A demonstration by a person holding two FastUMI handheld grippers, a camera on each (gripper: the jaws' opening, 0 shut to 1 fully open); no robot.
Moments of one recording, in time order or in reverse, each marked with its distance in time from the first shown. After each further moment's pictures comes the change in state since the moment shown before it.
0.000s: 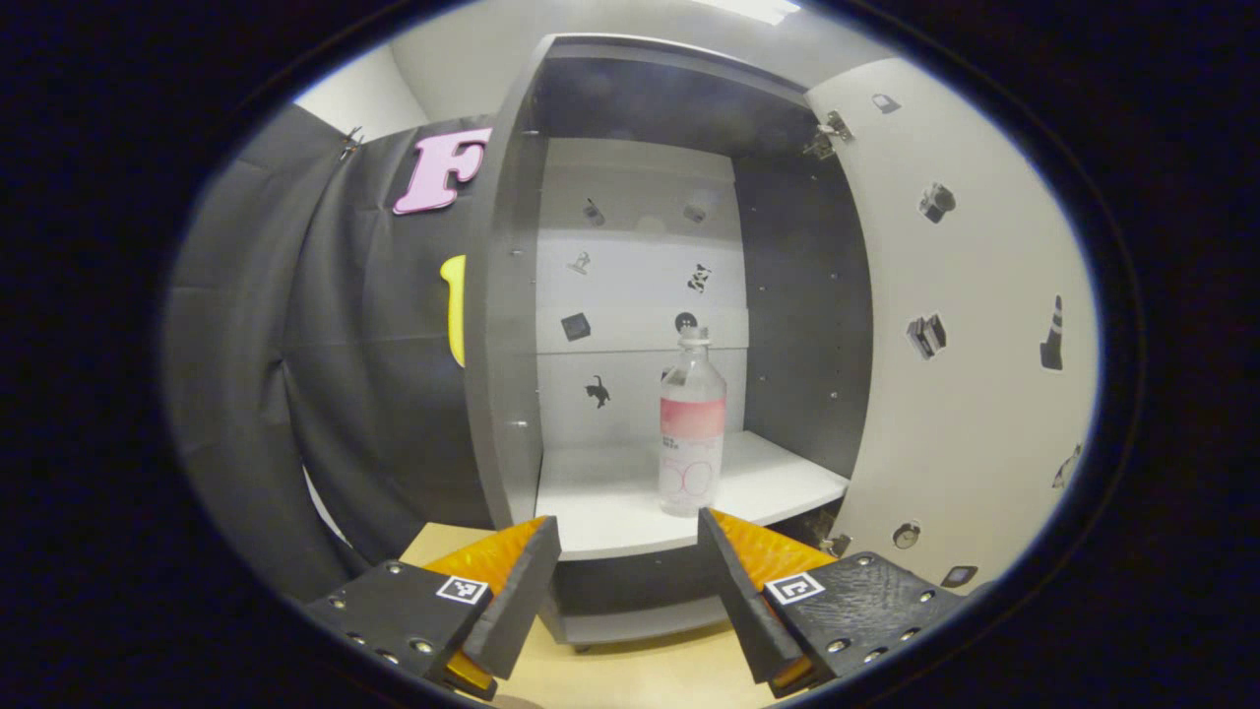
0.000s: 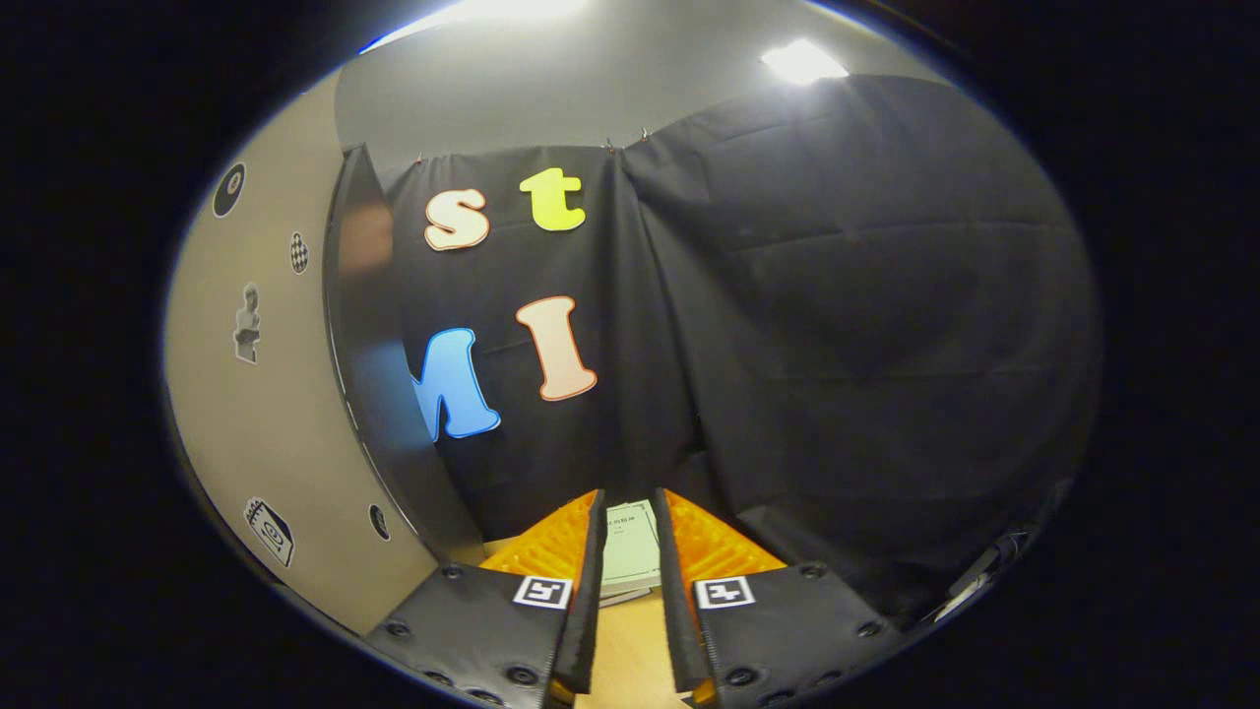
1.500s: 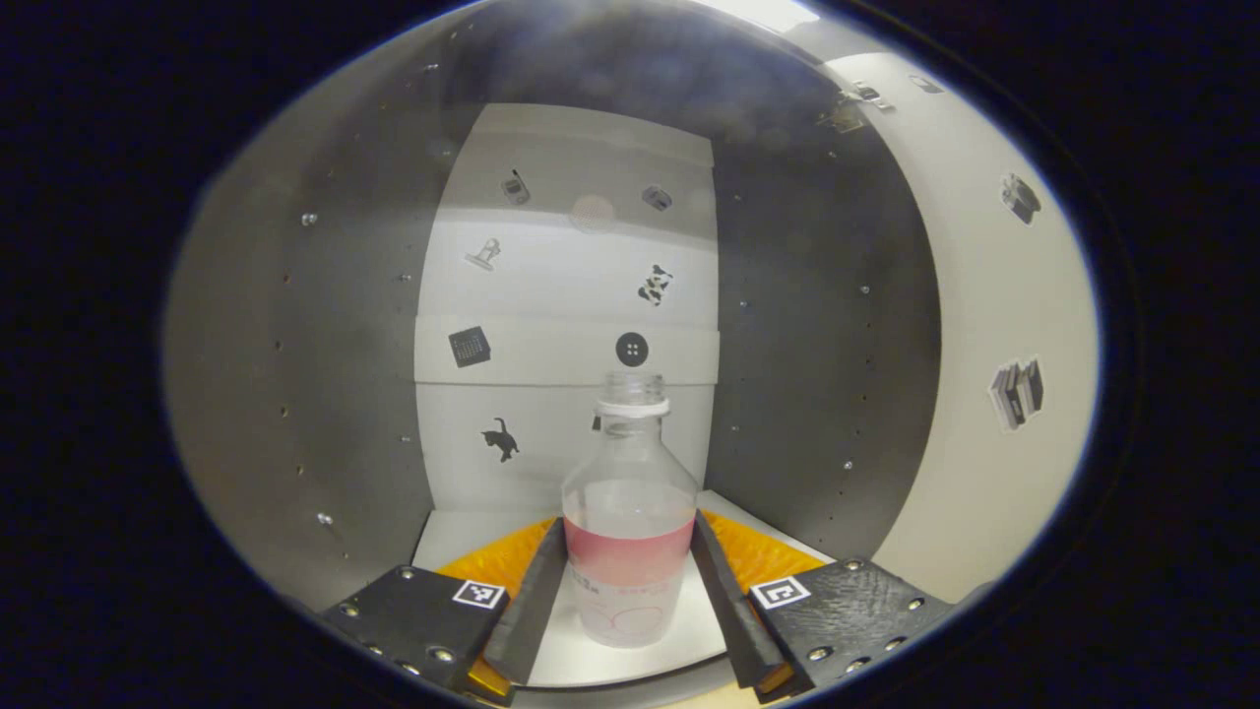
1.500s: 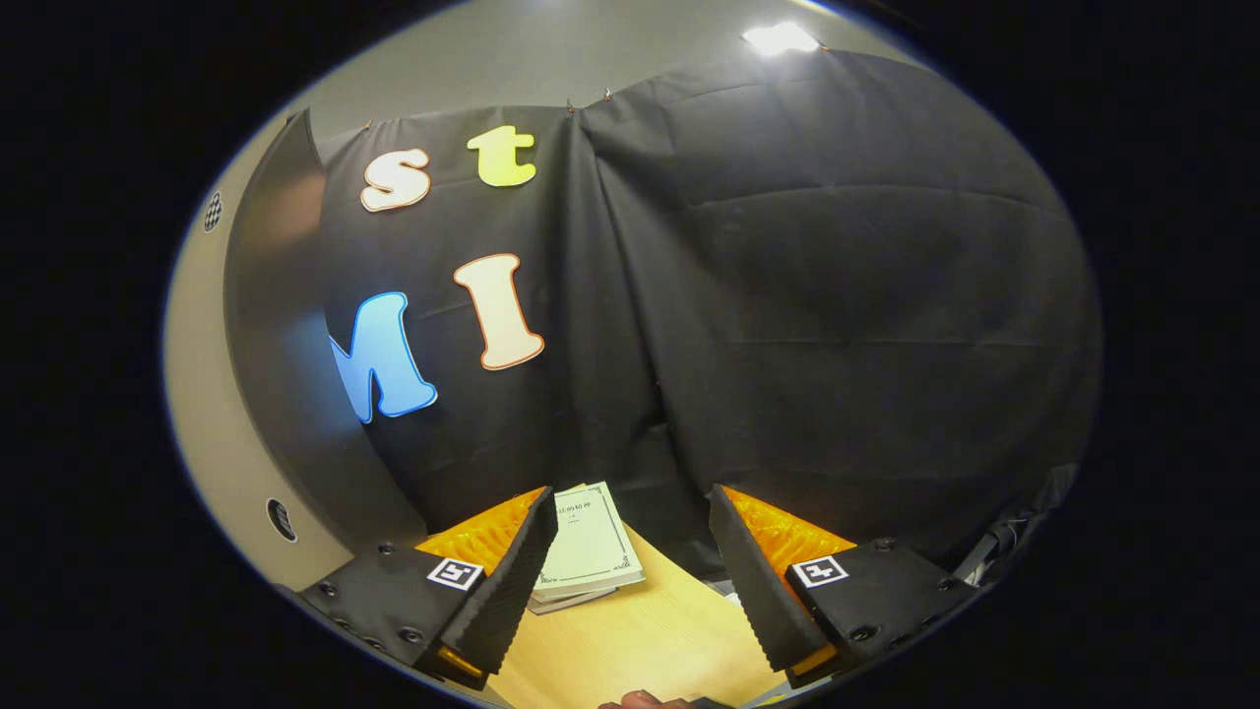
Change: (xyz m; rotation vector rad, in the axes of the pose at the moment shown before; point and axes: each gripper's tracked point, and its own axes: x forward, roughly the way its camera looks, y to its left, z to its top) left arm 0.148 -0.048 0.035 -0.063 -0.051 -0.148; right arm 0.079 -0.034 -0.033 0.011 0.082 -0.132
